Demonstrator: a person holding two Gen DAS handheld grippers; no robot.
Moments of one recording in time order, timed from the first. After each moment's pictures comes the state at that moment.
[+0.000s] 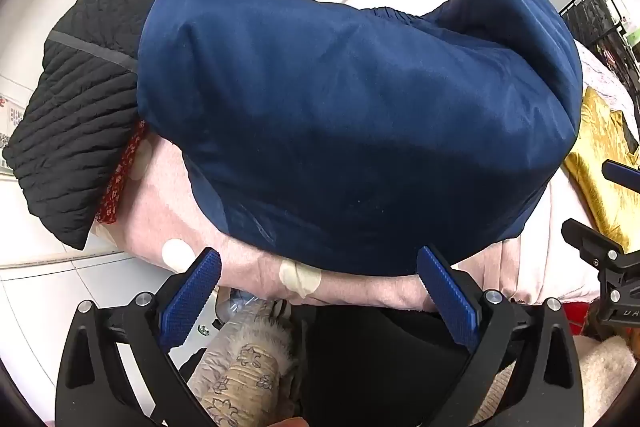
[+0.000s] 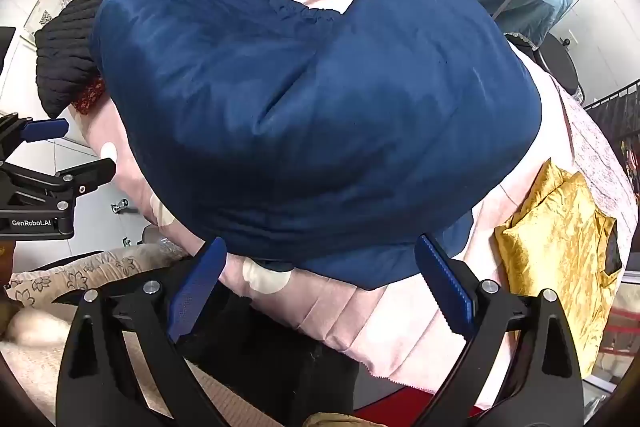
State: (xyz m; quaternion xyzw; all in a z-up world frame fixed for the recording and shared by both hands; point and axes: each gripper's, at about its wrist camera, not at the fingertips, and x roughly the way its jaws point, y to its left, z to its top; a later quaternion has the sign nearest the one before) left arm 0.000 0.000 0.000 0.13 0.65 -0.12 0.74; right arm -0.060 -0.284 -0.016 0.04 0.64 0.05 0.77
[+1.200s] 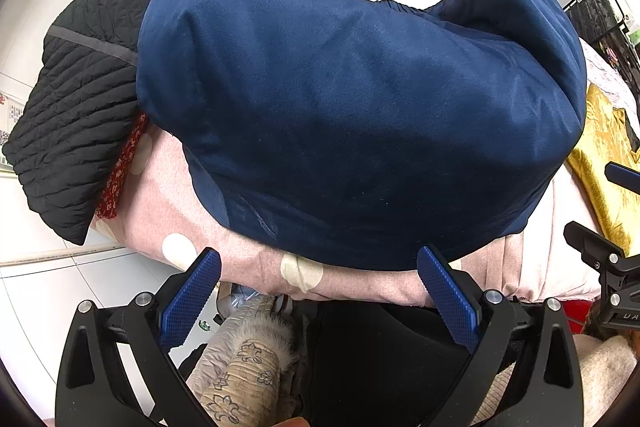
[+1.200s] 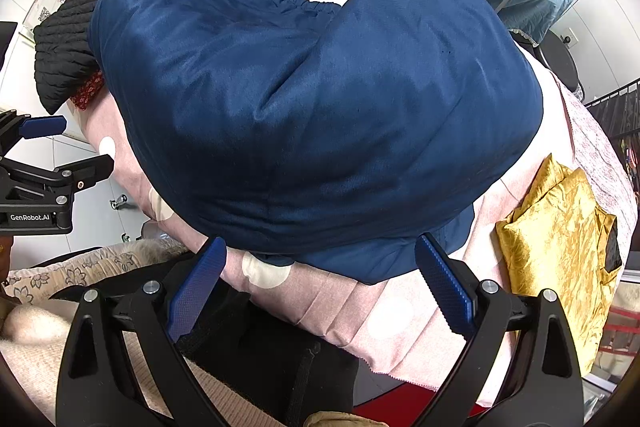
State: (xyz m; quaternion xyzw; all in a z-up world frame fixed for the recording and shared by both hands) left arm -0.005 0.004 -0.005 0.13 0.66 -0.12 0.73; right arm -0.066 -0.284 -0.023 0.04 0.64 0.05 0.76
